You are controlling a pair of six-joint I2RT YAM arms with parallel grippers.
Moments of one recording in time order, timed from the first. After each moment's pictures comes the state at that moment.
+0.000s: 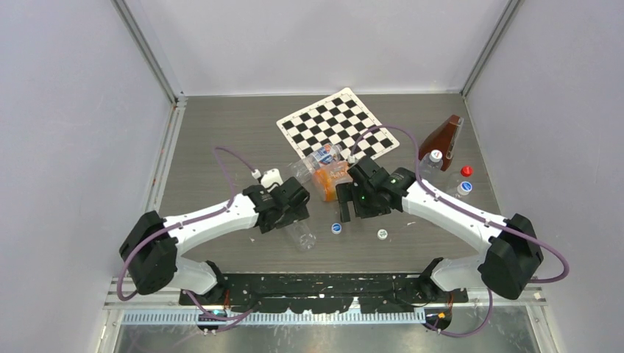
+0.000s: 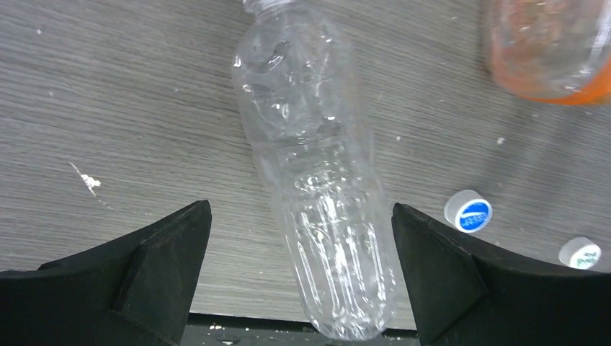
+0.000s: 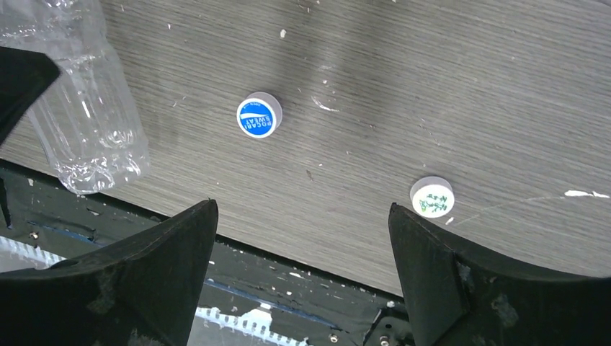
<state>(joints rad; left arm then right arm) -0.91 1.36 0.94 -0.77 -0.38 -1.16 0.76 1.32 1.01 -0.83 0.04 0.54</state>
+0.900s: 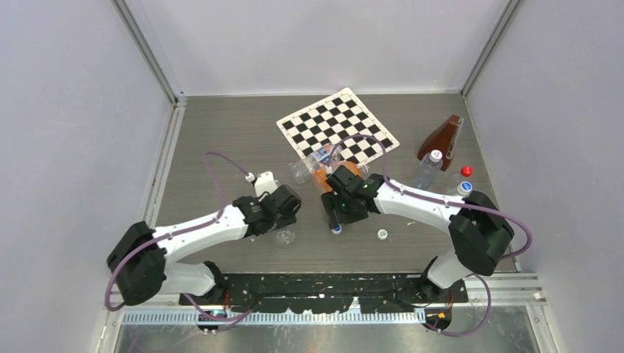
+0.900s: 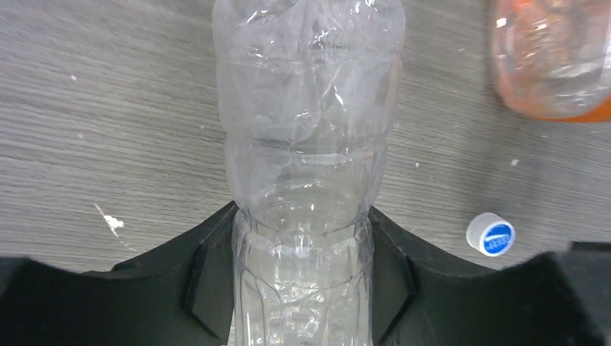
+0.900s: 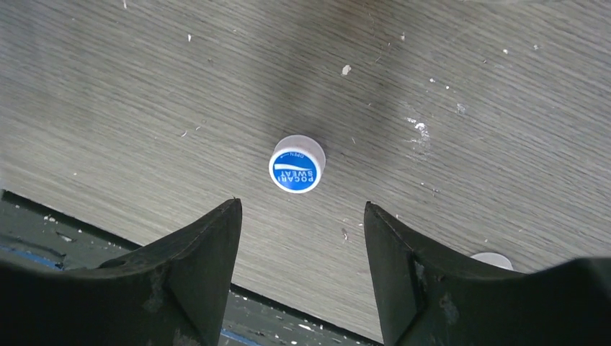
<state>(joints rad) -0.91 1.31 0.76 -0.59 -0.46 -1.14 0.85 1.52 0.98 -0.62 0.01 0.50</state>
